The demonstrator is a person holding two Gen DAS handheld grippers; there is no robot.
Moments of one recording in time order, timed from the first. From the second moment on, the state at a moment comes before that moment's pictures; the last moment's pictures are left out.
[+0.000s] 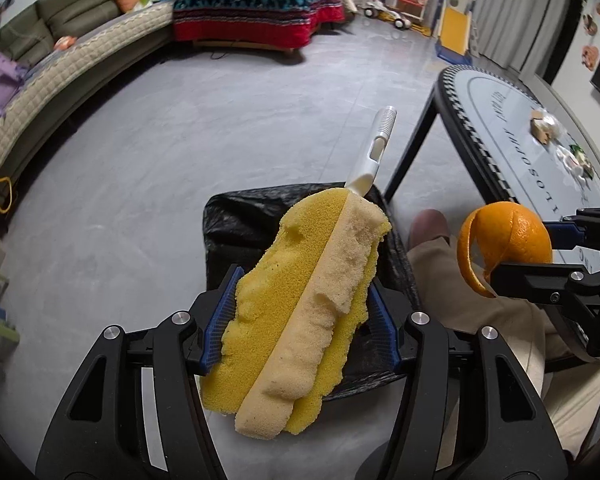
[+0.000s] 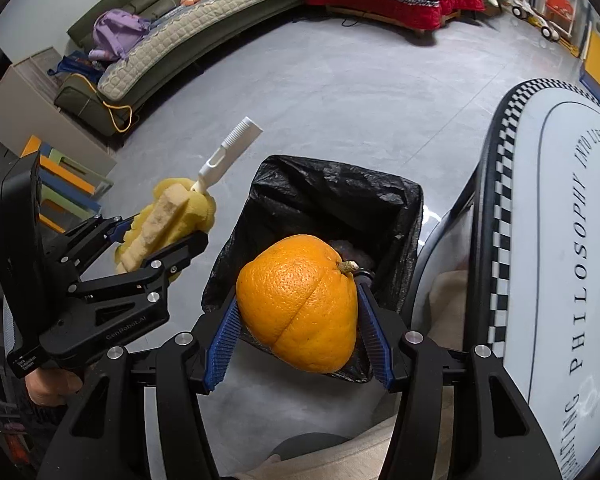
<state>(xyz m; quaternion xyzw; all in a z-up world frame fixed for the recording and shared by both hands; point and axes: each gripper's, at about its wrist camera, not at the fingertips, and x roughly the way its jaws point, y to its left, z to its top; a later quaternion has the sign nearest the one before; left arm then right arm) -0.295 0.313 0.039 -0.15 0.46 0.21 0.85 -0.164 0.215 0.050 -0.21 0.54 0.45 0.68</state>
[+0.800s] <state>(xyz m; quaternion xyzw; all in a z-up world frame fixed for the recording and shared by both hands) -0.239 0.277 0.057 -0.11 0.47 0.20 0.85 -0.125 0.162 0.080 -0.16 0.52 0.43 0.72</state>
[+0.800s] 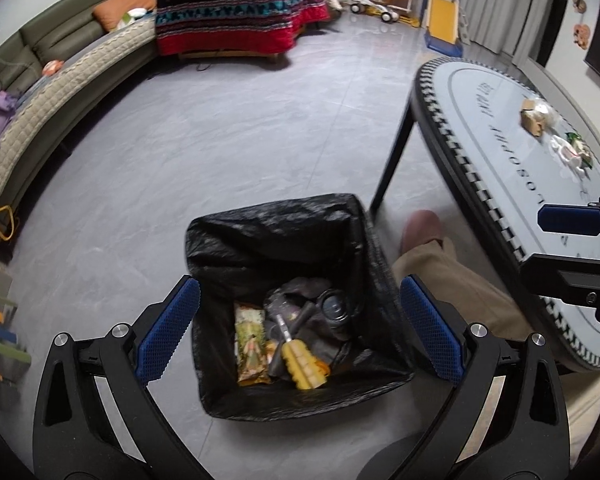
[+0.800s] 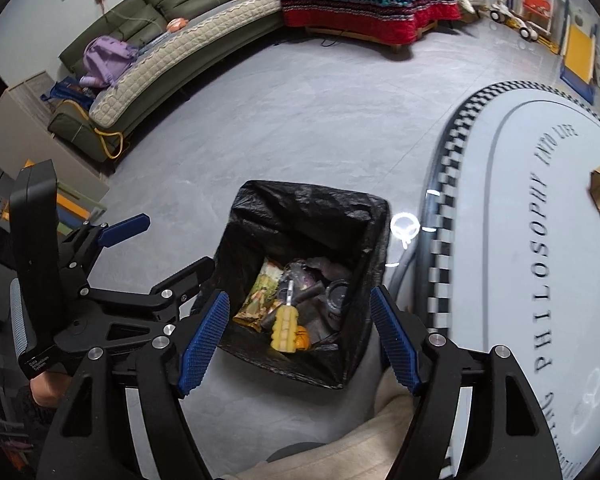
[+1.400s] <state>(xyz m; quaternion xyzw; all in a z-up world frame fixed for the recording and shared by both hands) -0.060 0.163 0.072 -0.05 0.48 0.06 0.87 0.018 0.021 0.091 -0.08 0.54 0.31 0.78</state>
